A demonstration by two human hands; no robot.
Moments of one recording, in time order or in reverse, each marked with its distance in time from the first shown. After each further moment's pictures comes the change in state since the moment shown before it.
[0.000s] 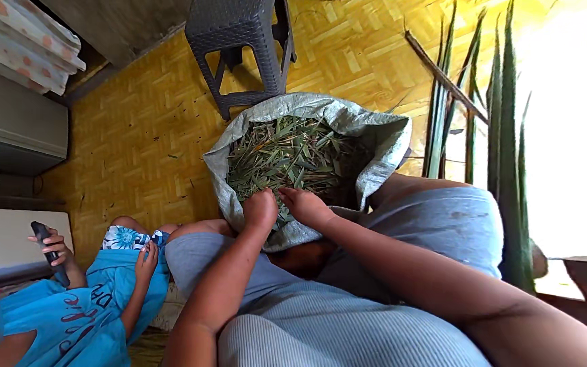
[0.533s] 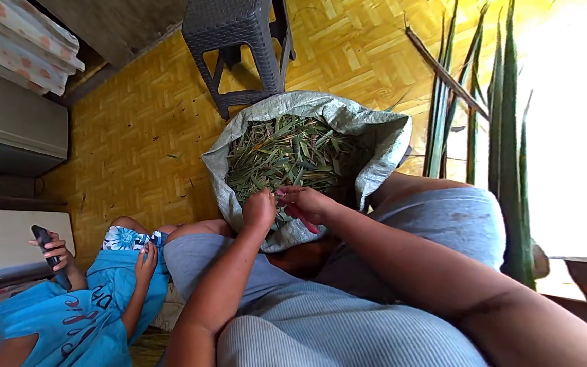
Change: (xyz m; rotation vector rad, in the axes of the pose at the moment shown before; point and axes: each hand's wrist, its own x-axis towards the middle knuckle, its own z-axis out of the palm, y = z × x) left_hand 0.006 -0.005 0.006 -0.127 -0.028 -0.011; right_hand 0.020 0.022 0.002 1.038 -0.176 0.304
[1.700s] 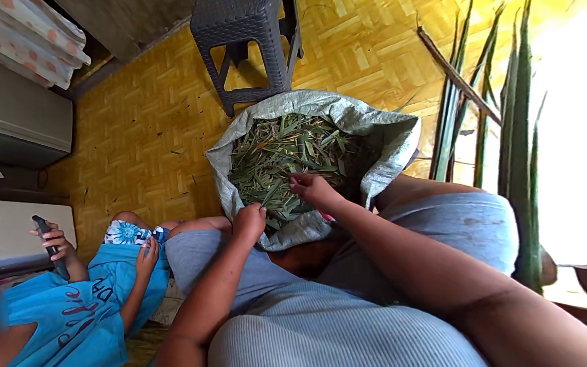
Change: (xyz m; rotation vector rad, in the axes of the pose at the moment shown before) left_hand -0.016 -0.038 -0.006 -0.083 -0.185 -0.120; right_hand 0.016 -0.006 -0.022 -0.552 0.188 -0.245
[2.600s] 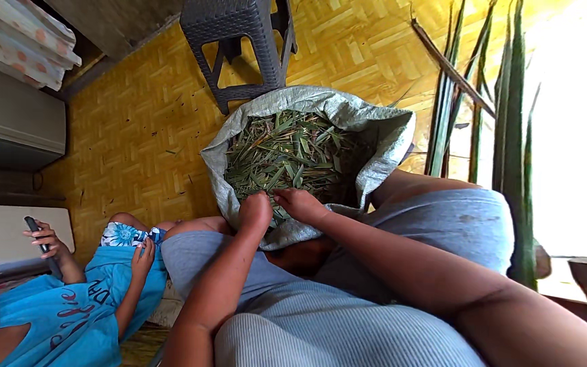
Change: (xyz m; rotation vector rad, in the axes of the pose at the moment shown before) left_hand 0.014 0.037 0.012 0.220 0.143 0.007; right_hand -0.025 -0.014 0.025 -0.466 -0.141 -0.166
